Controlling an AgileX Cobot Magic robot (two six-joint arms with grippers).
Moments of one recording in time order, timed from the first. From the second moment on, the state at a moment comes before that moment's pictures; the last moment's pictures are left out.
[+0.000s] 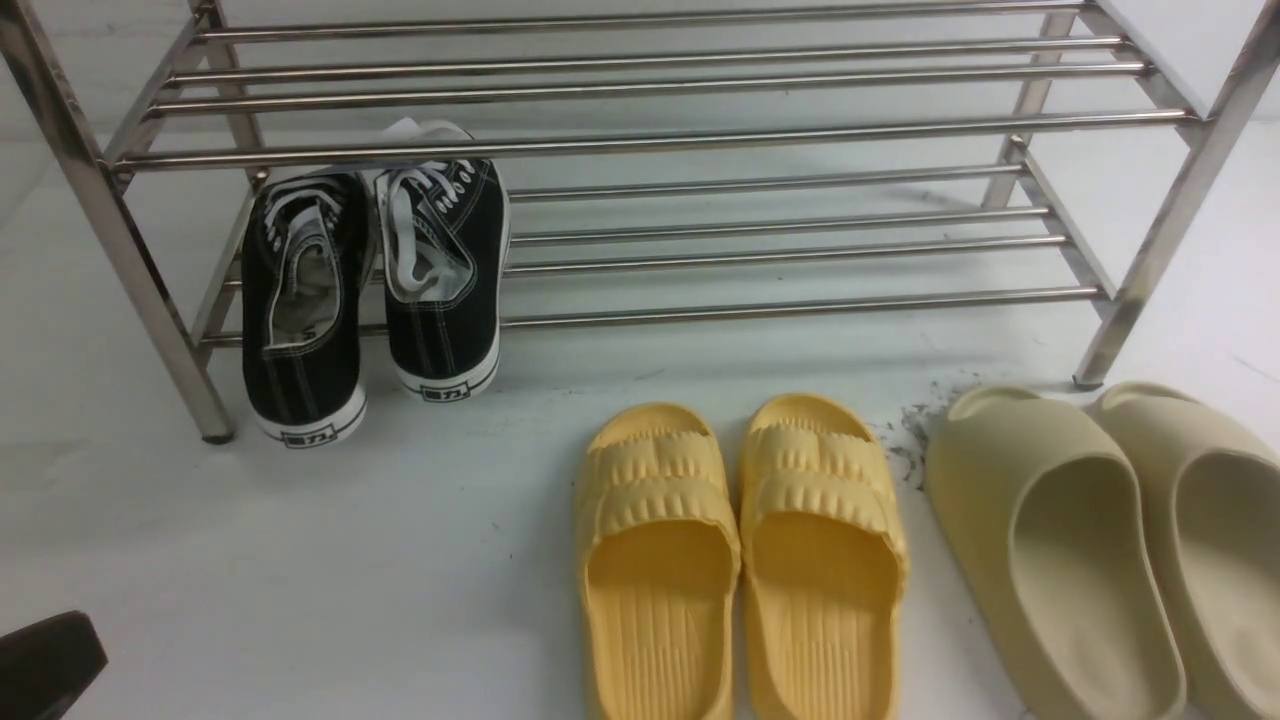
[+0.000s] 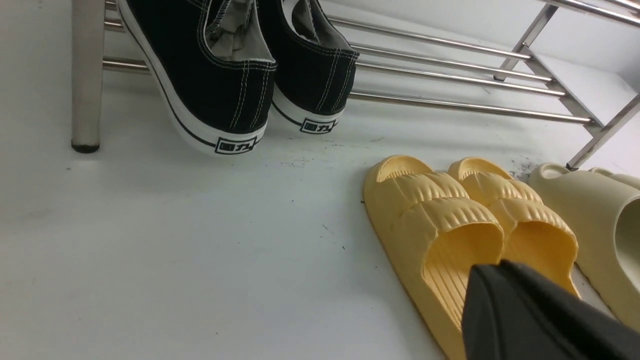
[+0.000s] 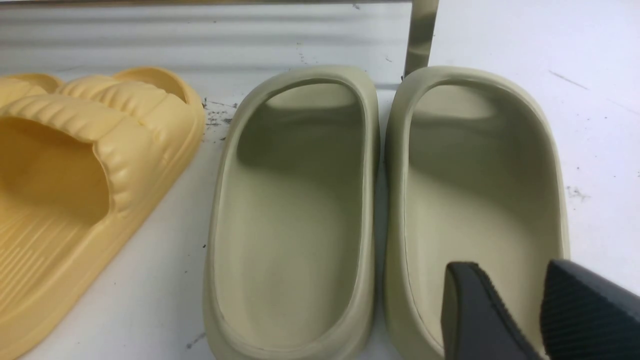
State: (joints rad) right arm 0.12 -0.01 0.02 -0.05 0.39 0.12; left arm -0.41 0.15 -0.43 0.03 0.67 -0.43
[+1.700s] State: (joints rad) right arm 0.12 -0.01 0.02 -0.05 0.39 0.12; left arm -0.07 -0.01 0.03 -0.07 0.41 -0.20
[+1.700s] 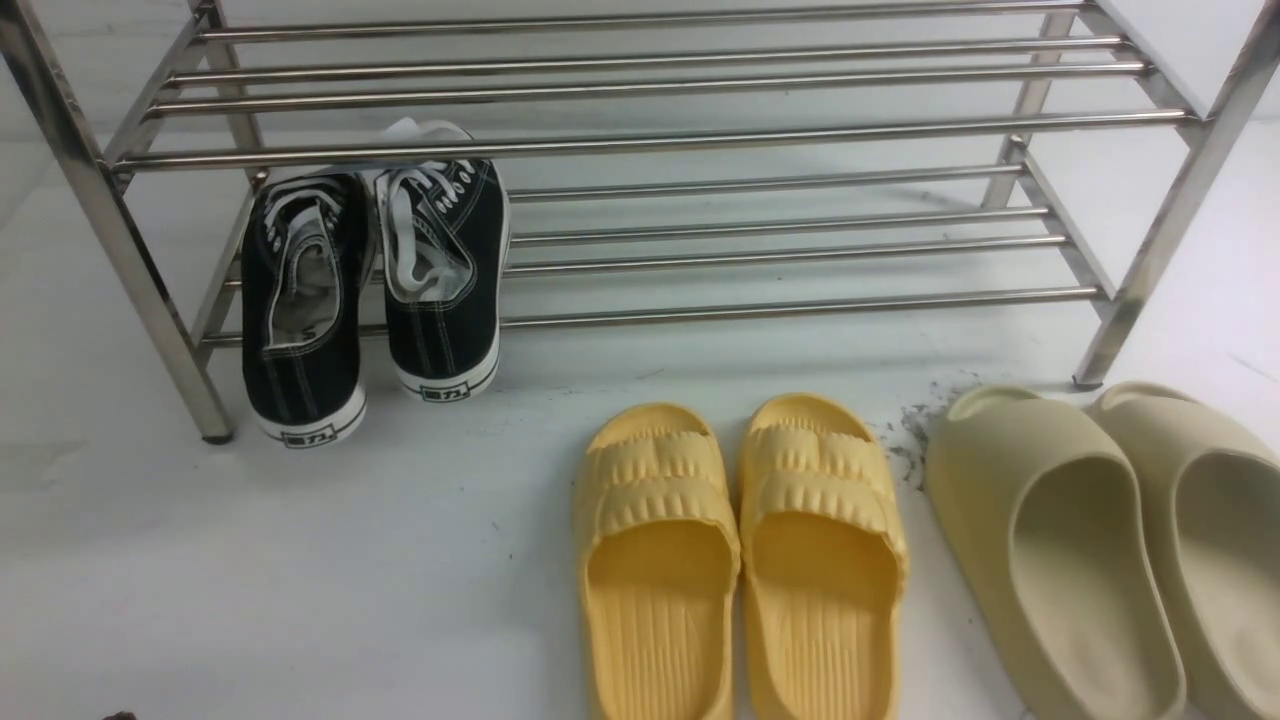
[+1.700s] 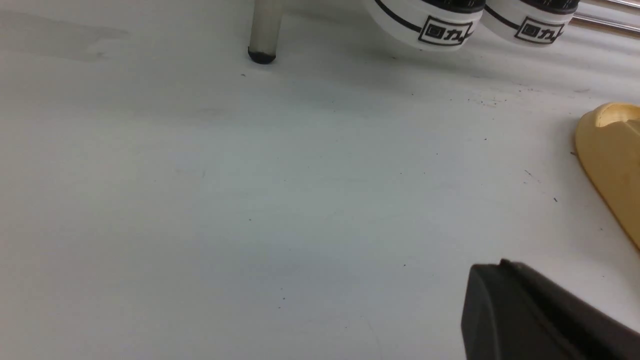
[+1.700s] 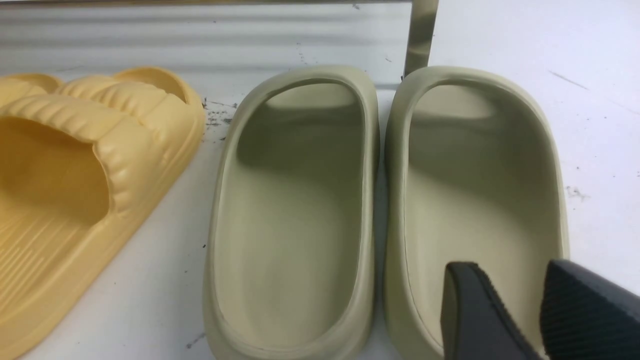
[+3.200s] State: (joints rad) right arm 0.12 -0.01 0.02 -0.05 0.39 0.12; left arm -0.02 -0.01 0.03 -0.07 0.41 -0.21
